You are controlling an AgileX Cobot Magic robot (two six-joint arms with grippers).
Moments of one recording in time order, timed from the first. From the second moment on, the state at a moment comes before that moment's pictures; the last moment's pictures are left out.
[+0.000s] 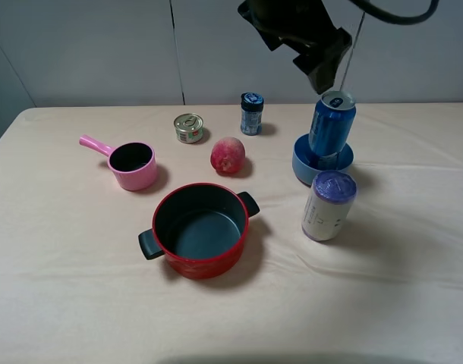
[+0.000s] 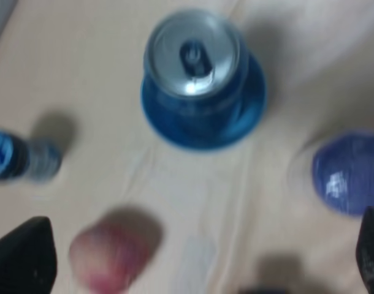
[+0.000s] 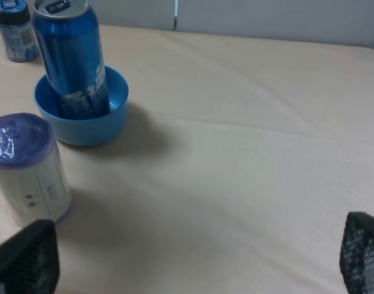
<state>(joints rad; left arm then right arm) -0.82 2.12 -2.24 0.01 1.15 0.30 0.12 -0.01 -0.49 -0.07 1.02 0.00</state>
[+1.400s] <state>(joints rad) -0.82 1.05 -0.96 0.18 1.17 -0.08 0.12 -0.01 -0.49 -0.07 1.02 0.00</state>
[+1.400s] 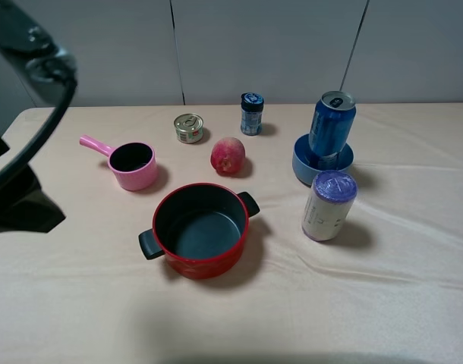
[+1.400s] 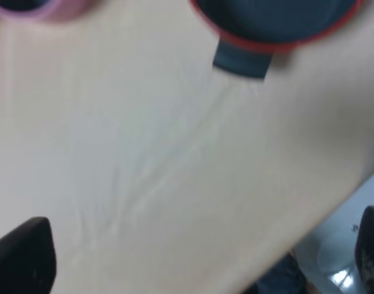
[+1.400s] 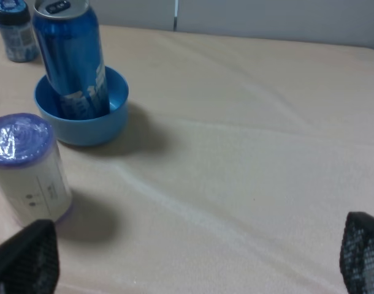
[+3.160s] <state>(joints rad) -0.29 0.32 -0.50 -0.01 1.05 -0.01 0.12 -0.01 -0.49 -0.07 1.02 0.00</state>
